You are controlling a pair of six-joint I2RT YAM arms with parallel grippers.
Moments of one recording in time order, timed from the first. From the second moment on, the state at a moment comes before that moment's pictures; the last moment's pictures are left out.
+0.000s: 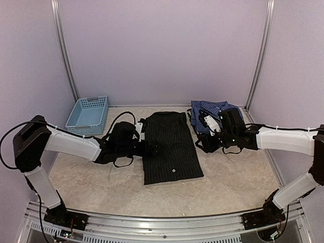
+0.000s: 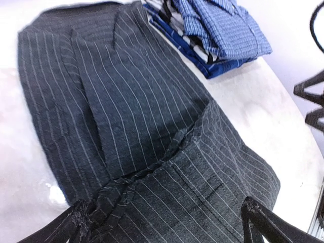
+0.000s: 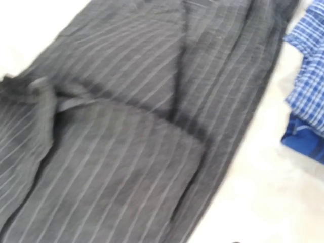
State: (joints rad) left arm -0.82 1.76 0.88 0.35 0.01 -0.46; right arm 0.61 1.45 0.90 -0.16 -0.11 0.05
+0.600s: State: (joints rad) left arm -0.91 1.15 0.68 0.13 -0.45 -0.44; right arm 0.73 1.04 0.61 -0.10 0.11 0.13
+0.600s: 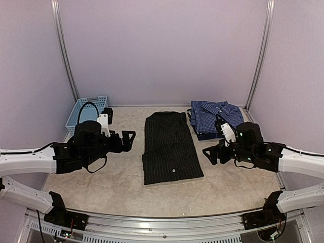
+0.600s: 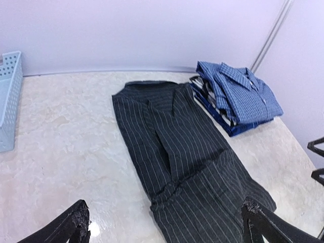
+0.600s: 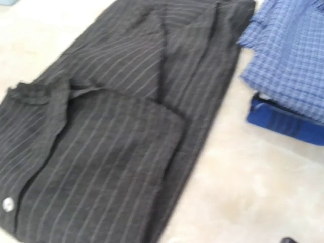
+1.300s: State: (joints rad) left arm -1.27 1.51 0.72 0.21 -0.51 -0.04; right arm 0.93 1.26 0.55 -0.01 0.04 0.24
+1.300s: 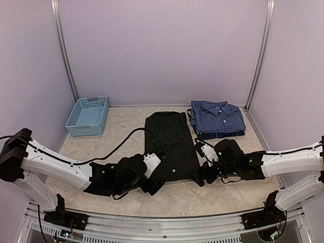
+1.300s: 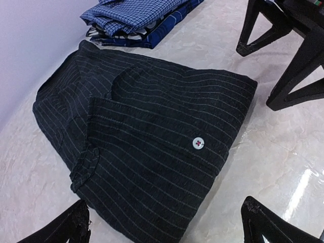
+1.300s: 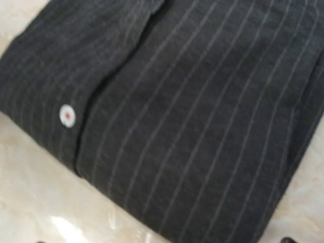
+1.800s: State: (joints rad) left arm -1.33 1.96 1.07 0.15 -0.62 0.31; right arm 0.73 1.21 0.56 -0.09 -0.09 0.39
